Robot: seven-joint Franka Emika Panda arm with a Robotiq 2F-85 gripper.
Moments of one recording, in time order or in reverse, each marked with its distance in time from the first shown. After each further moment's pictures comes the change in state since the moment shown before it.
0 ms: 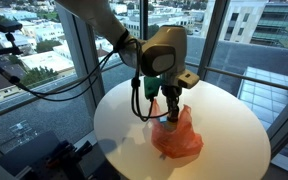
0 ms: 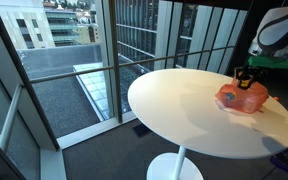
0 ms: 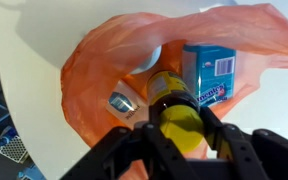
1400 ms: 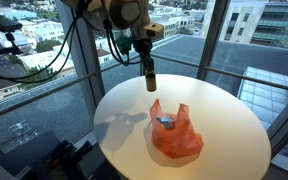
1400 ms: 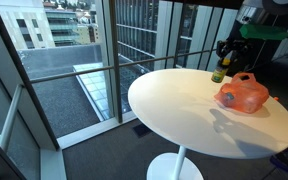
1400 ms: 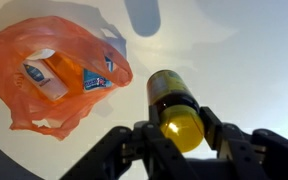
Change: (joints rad) arm 0.116 -0.237 0.184 0.004 -0.085 -0.101 0.068
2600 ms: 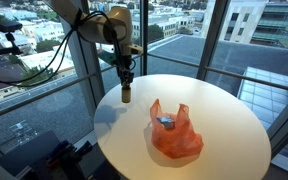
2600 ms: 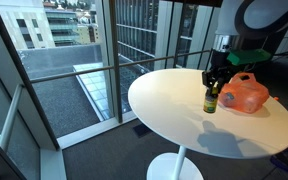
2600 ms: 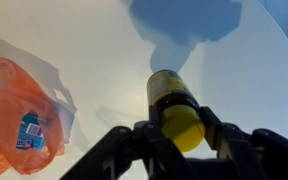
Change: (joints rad) arm 0.077 0.146 0.108 0.018 0.073 -0.135 -0.211
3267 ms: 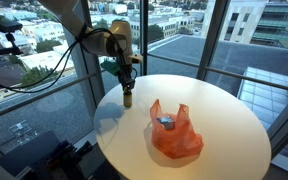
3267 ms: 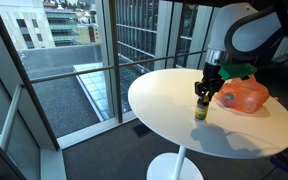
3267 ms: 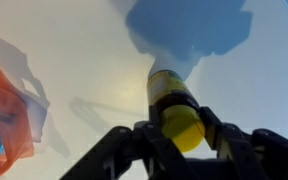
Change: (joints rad) arm 0.014 0.100 -0.001 -0.004 0.000 0.150 -0.039
